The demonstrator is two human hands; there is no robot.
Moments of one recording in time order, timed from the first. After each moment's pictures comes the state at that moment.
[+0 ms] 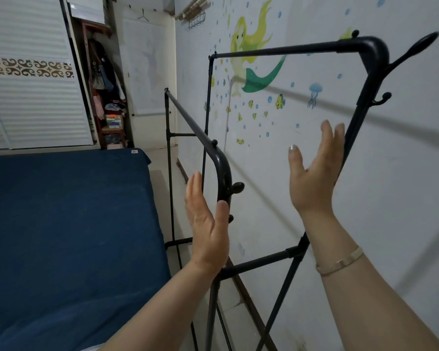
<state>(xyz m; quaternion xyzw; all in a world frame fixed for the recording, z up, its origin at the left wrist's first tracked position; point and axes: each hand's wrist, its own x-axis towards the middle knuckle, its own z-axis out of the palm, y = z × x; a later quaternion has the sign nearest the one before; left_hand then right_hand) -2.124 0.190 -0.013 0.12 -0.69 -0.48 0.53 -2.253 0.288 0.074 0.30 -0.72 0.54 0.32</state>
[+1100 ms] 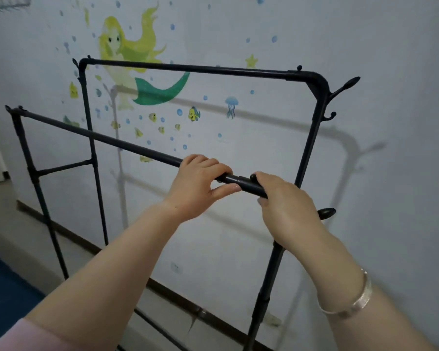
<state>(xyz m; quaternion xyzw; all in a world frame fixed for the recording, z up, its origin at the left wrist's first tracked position) -2.215 -0.010 0.086 -0.33 -0.83 -0.22 0.39 -2.130 0.164 0.109 0.08 -0.96 0.14 0.23</state>
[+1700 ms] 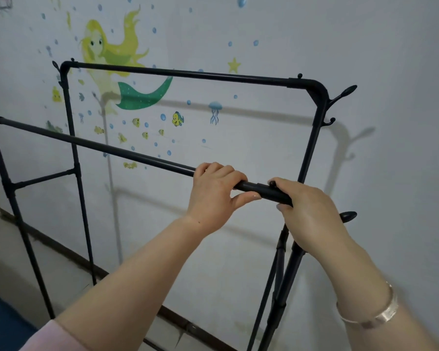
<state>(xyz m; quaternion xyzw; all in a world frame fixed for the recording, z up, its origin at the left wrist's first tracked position) -2.235 0.083 0.075 -0.30 -0.81 -0.25 0.44 -2.147 0.244 0.113 0.04 -0.96 0.15 0.24</state>
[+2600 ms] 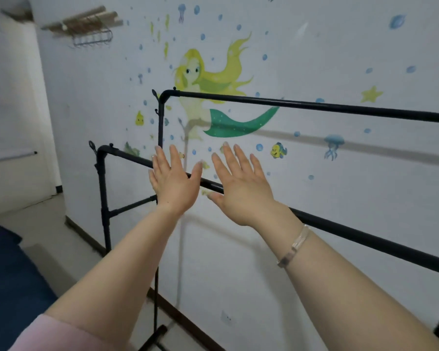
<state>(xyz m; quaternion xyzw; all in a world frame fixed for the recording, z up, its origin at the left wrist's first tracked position) -2.409 -0.280 0.092 0.08 -0.85 -0.36 0.37 -2.371 -0.126 0.130 0.23 -0.93 -0.07 0.27</state>
